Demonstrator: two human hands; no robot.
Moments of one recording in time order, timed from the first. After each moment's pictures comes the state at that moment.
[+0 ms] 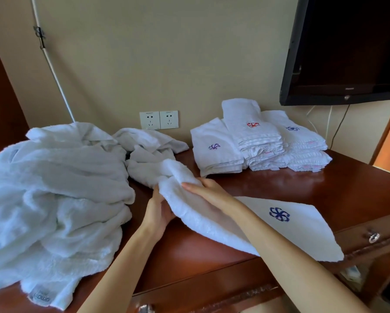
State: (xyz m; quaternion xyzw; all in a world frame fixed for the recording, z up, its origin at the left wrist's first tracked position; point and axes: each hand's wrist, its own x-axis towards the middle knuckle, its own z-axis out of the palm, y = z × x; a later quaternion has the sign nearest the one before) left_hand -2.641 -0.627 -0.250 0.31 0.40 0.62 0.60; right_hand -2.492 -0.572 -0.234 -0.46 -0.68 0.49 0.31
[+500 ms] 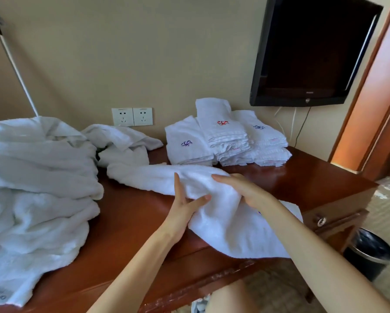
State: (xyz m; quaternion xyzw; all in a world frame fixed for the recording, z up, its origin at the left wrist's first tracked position) left_hand -2.546 -0.647 -0.260 0.52 0.37 0.50 0.59; right_hand -2.362 -0.593 -0.217 -0.53 -0.57 0.51 0.36
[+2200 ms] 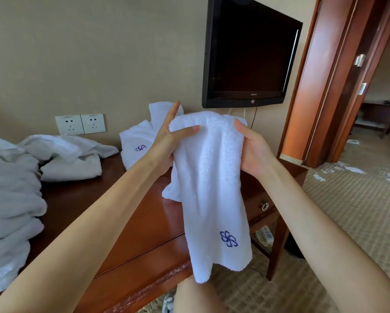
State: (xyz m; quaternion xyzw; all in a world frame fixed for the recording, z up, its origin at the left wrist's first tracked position) left_hand -2.467 -0.637 -0.112 0.62 0.25 0.51 0.55; right_hand -2.276 -0.678 -0.111 -0.29 -0.48 0.57 0.60
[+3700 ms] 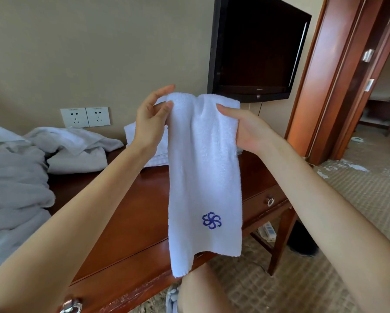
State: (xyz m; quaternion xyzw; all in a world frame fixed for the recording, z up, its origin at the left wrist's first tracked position) left_hand -2.505 -0.607 -0.104 0.64 0.25 0.64 0.34; right_hand -2.304 -0.666 -0.077 -0.39 -0.49 0.54 0.56
